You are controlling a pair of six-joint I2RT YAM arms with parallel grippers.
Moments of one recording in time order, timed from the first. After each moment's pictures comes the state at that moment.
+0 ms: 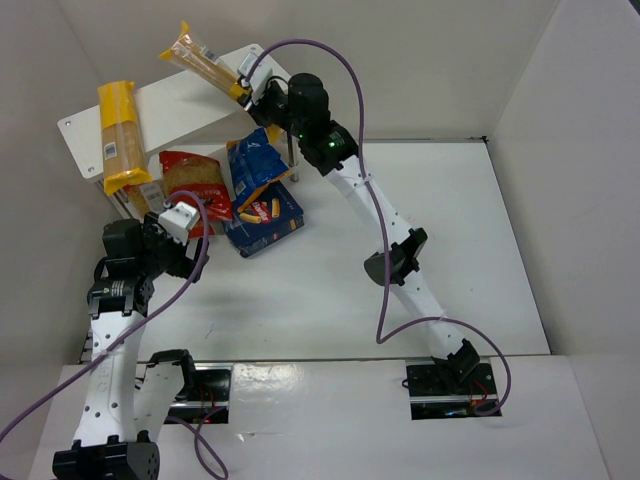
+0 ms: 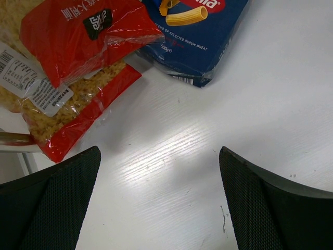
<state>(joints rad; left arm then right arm) 0.16 0.75 0.83 -0.66 0.40 0.44 0.71 2.56 3.08 -0.42 -0.20 -0.43</state>
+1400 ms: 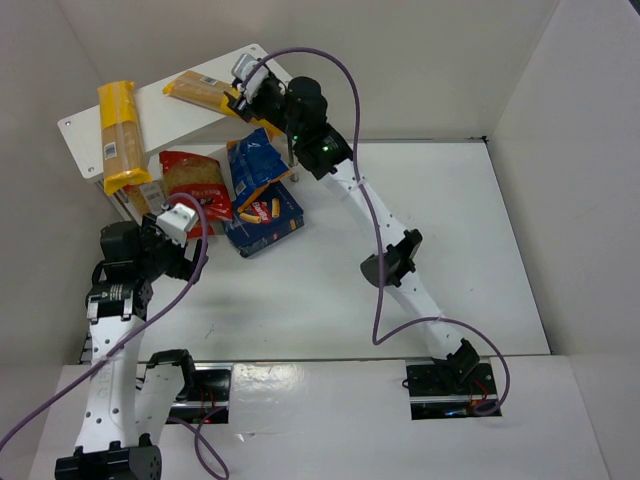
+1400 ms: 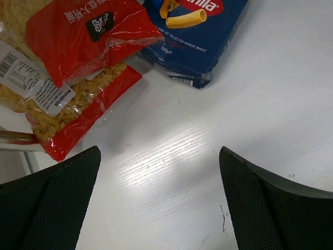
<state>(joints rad) 0.17 0.73 0.83 -0.67 0.41 0.44 0.73 2.61 3.10 -0.17 -0.20 -0.50</state>
